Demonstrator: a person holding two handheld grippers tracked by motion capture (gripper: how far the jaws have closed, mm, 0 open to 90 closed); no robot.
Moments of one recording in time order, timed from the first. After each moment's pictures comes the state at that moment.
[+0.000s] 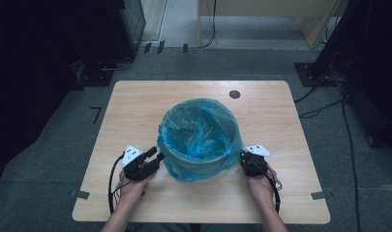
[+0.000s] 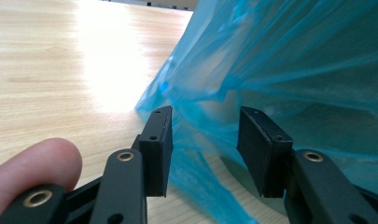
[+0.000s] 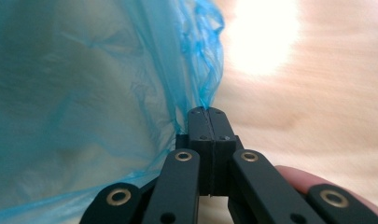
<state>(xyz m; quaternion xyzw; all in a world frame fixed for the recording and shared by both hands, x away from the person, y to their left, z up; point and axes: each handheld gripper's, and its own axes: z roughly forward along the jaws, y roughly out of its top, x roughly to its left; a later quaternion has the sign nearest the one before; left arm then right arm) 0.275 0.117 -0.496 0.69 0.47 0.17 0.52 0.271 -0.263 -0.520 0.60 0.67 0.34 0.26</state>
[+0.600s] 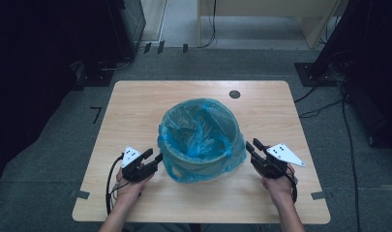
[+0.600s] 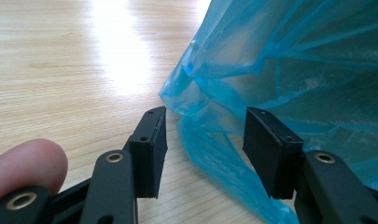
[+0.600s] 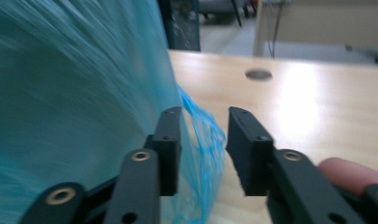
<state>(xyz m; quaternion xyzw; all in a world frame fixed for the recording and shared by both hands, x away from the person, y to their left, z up) 0.277 0.126 -0.505 0.71 0.47 0.19 0.49 0.241 -0.299 -0.461 0.48 0.64 0.51 0.30</state>
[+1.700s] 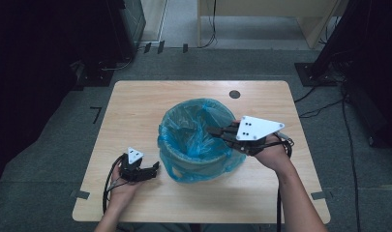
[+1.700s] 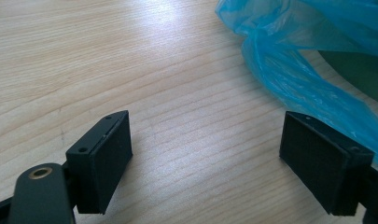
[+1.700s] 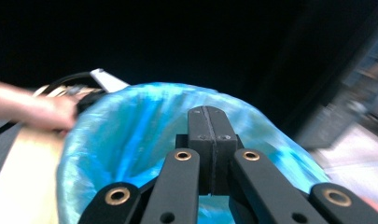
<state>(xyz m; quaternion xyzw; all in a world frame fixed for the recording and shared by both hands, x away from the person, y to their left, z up) 0.284 0.133 -0.518 0.78 0.49 0.21 0.34 0.276 -0.227 -0.331 0.07 0.80 0.56 0.22</state>
